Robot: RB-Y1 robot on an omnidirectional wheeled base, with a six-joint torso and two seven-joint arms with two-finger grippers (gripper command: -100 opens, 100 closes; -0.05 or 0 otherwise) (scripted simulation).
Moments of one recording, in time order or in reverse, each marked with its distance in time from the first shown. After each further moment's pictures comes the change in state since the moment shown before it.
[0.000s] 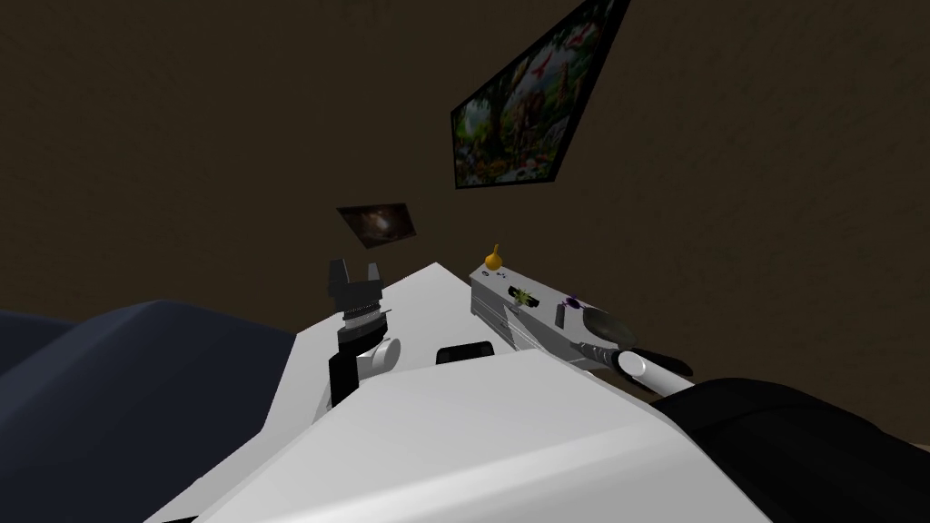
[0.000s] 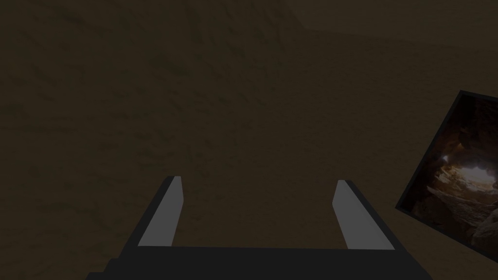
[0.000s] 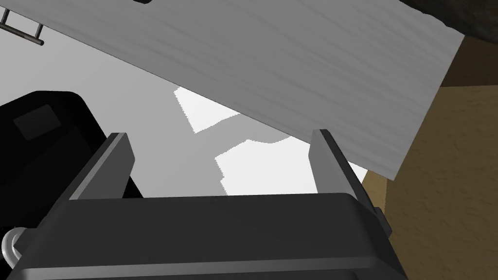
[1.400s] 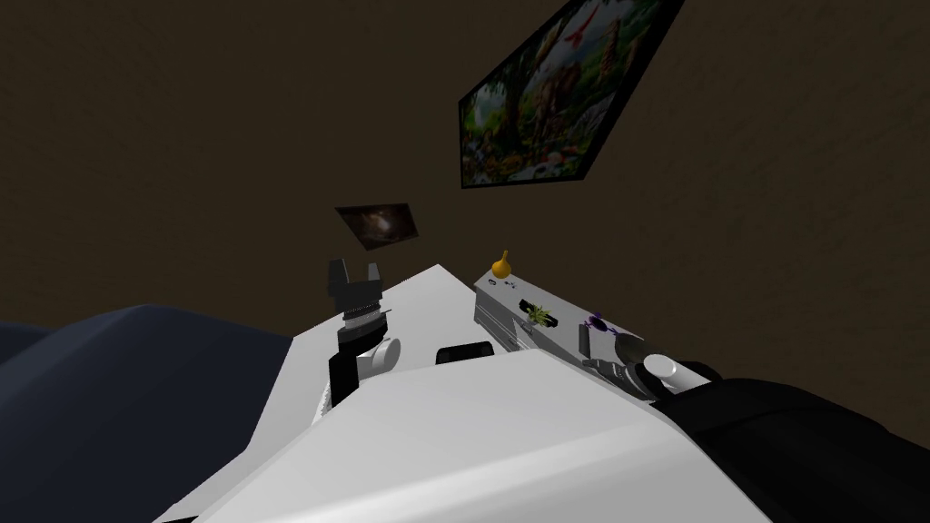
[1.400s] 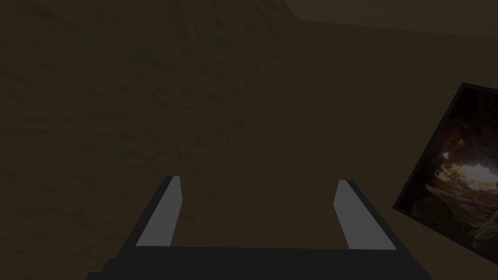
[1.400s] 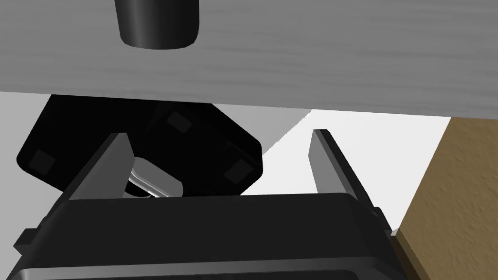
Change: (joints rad) left arm 0.000 0.000 0.000 0.000 0.000 0.000 0.000; right arm -0.045 -0.122 -0.058 0.232 -0.122 0.354 -0.302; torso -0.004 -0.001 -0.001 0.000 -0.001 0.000
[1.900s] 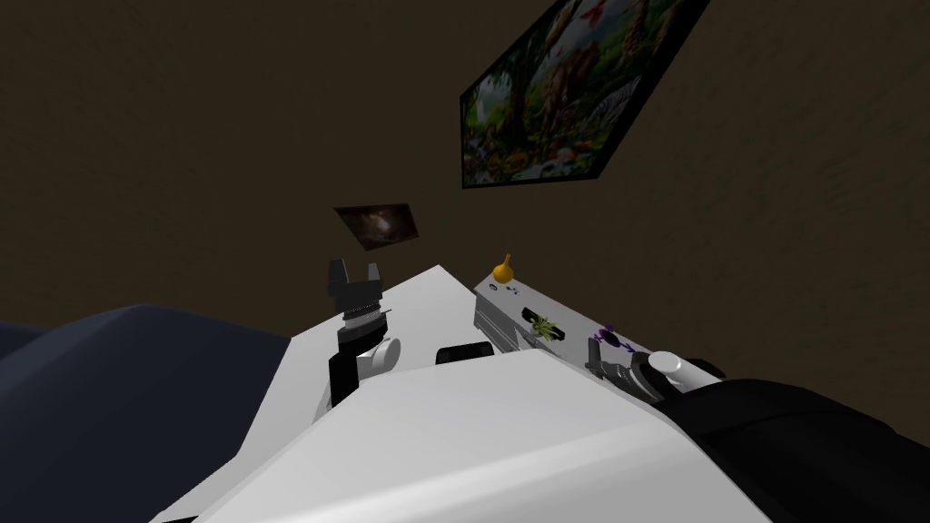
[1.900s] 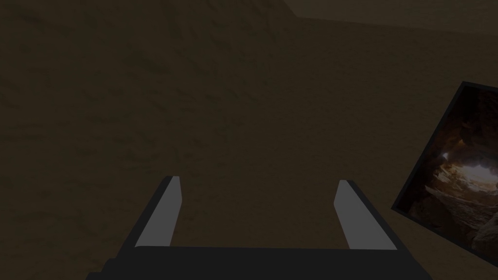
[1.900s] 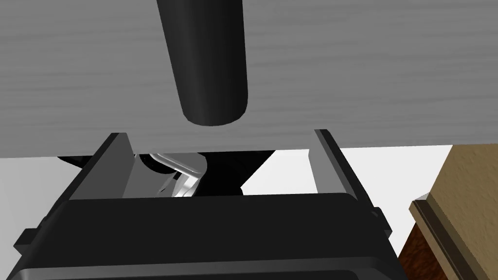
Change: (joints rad) left arm 0.000 0.000 0.000 0.000 0.000 0.000 0.000; right arm -0.040 -0.054 -0.003 0.093 -0.028 0.112 -0.104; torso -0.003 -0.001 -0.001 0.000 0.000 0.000
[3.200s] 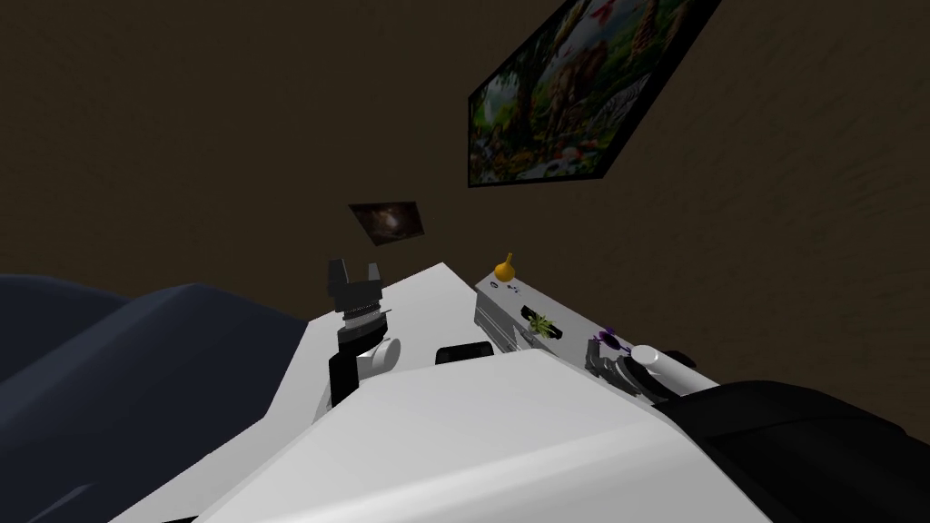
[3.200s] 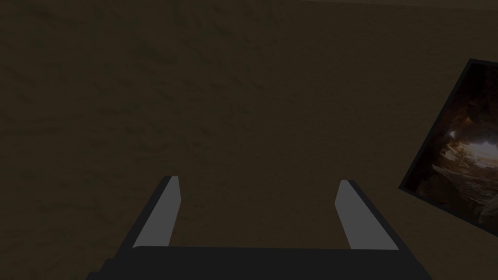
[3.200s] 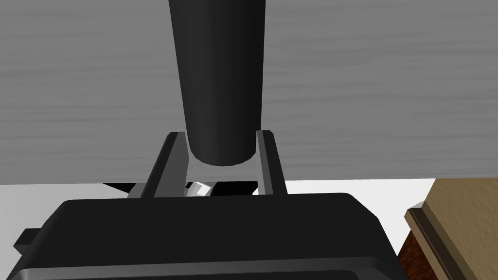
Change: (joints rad) left arm 0.000 0.000 0.000 0.000 0.000 0.000 0.000; right arm -0.056 0.027 0.030 0.015 0.050 -0.034 -0.068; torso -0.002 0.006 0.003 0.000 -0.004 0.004
